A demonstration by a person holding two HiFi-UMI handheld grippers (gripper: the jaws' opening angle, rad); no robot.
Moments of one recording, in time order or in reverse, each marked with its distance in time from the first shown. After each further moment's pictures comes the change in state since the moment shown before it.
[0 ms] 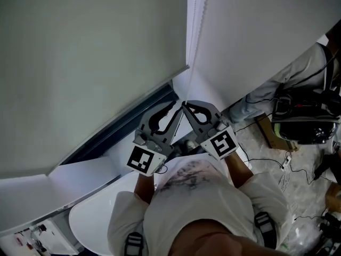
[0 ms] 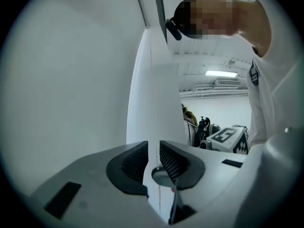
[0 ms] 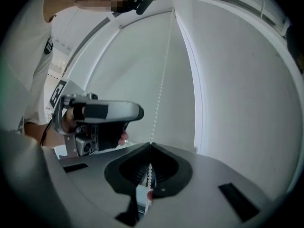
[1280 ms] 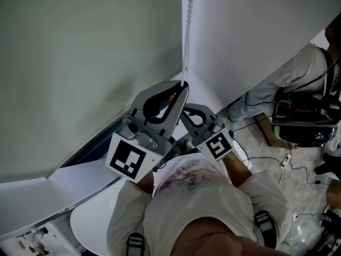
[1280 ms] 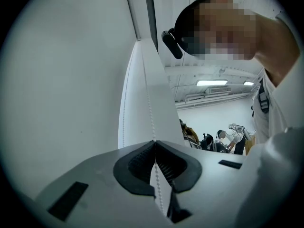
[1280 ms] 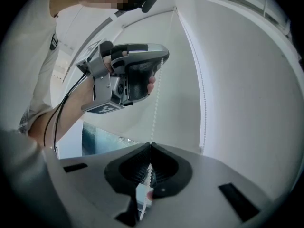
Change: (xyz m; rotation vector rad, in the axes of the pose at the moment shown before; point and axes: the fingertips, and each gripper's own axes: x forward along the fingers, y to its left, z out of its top) left arm 0.059 0.006 0.099 0.074 -0.120 -0.092; right arm 0.011 -0.012 -0.018 -0.009 0.022 0.038
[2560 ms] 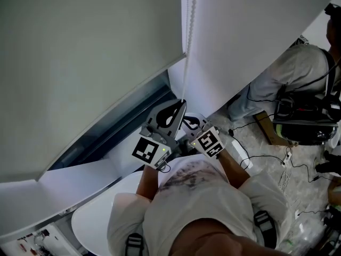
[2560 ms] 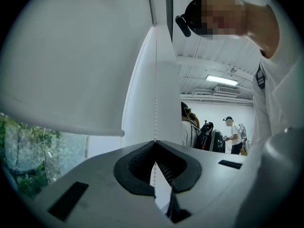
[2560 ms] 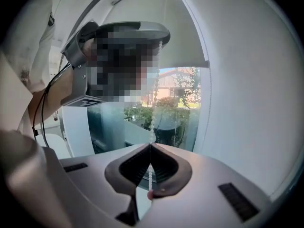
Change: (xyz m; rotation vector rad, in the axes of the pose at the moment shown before) left arm -0.043 -0.002 -0.132 -0.145 0.111 0.037; right arm 0.010 0.042 -0.135 0.108 0.308 0.046
